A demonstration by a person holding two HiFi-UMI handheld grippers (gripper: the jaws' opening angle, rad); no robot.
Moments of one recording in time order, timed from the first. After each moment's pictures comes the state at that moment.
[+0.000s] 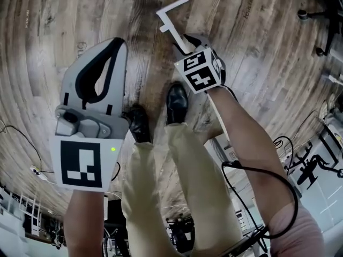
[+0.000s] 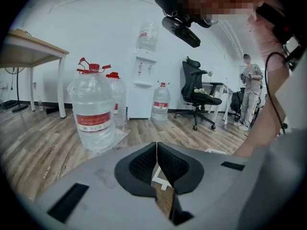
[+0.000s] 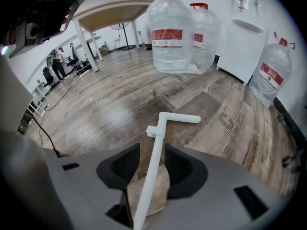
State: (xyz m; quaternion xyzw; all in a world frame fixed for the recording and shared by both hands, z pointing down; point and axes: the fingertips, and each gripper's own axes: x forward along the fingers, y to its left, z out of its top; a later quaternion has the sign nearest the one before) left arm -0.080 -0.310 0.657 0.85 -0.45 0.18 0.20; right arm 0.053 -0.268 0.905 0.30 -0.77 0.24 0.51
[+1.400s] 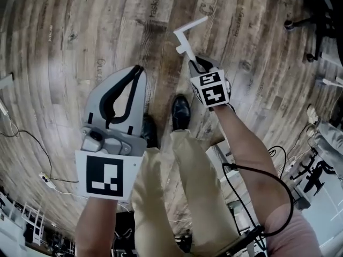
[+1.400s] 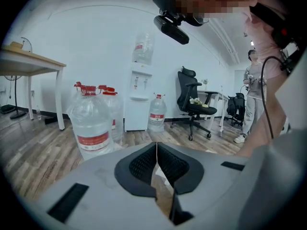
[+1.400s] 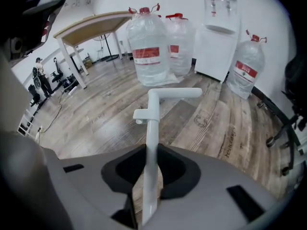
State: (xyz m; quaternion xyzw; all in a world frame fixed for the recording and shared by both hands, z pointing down) left arm -0.079 -0.301 0.558 0.86 -0.44 0.15 0.18; right arm 0.081 -0.276 0.824 0.39 -0.74 0.28 0.47
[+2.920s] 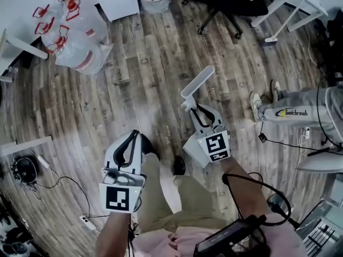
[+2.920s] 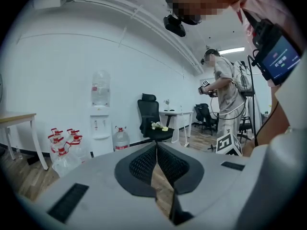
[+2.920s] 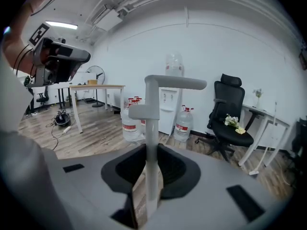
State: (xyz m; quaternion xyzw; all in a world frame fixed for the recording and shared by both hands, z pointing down) left arm 0.056 -0.044 0.187 0.94 -0.32 0.11 0.07; right arm 0.238 -0.028 0.342 0.60 -0.75 0.11 0.25
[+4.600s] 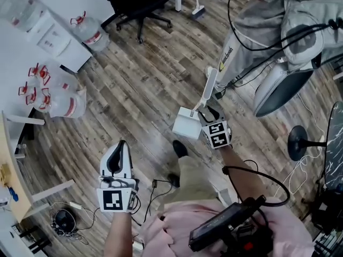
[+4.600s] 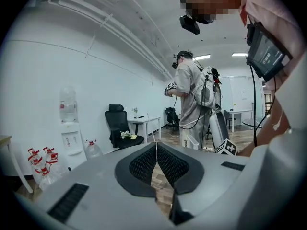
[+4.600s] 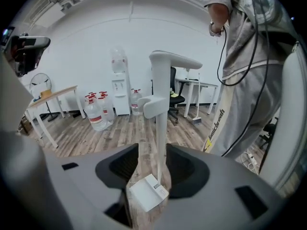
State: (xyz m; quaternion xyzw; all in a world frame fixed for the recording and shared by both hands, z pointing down) left arm 0.065 0.211 0.063 0.98 -0.16 0.10 -0.02; right arm 0.324 0.352 0.317 0.79 -0.52 0.26 0.21
